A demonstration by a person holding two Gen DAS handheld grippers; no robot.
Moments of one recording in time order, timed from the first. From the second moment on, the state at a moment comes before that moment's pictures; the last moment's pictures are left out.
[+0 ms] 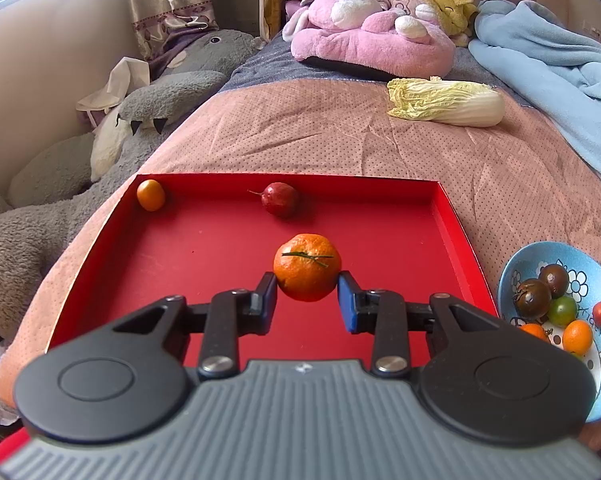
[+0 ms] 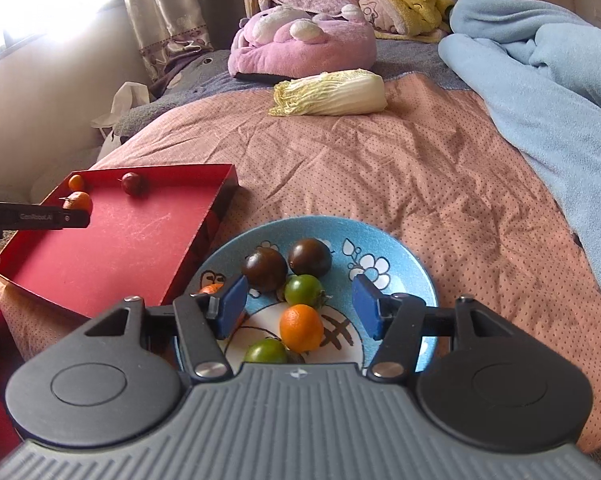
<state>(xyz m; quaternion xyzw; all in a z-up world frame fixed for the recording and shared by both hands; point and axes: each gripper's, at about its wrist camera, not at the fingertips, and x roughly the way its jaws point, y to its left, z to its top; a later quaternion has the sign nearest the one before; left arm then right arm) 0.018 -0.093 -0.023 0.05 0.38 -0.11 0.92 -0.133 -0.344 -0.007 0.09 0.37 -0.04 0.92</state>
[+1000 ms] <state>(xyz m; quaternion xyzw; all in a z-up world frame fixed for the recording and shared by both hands) 0.018 -0.092 -0.023 0.05 0.38 -0.11 0.92 -0.149 -0.299 0.005 0.07 0.39 0.03 0.92</state>
